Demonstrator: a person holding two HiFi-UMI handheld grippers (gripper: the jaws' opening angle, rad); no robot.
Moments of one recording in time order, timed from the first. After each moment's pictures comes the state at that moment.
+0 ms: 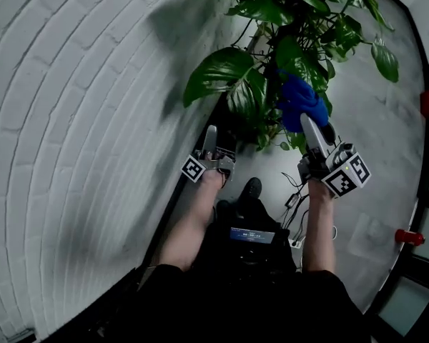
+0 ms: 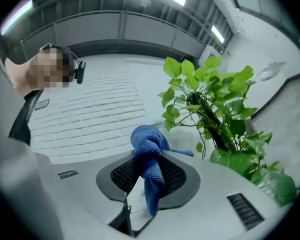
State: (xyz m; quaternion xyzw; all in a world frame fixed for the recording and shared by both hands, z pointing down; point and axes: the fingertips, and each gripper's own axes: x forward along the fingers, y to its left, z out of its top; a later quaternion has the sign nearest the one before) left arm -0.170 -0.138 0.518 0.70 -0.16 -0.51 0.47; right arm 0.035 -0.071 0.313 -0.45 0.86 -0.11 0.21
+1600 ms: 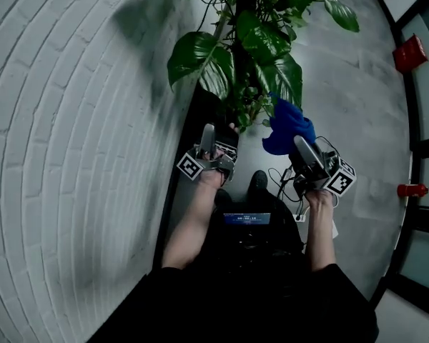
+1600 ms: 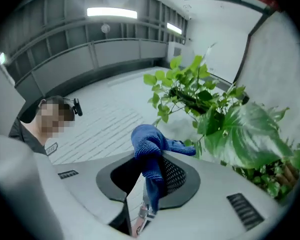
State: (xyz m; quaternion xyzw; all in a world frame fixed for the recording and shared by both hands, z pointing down) left arm -0.124 -0.035 0.456 0.71 -0.01 -0.50 0.50; right arm 0.048 0.086 0.394 -0.38 0.81 -0.27 0.35
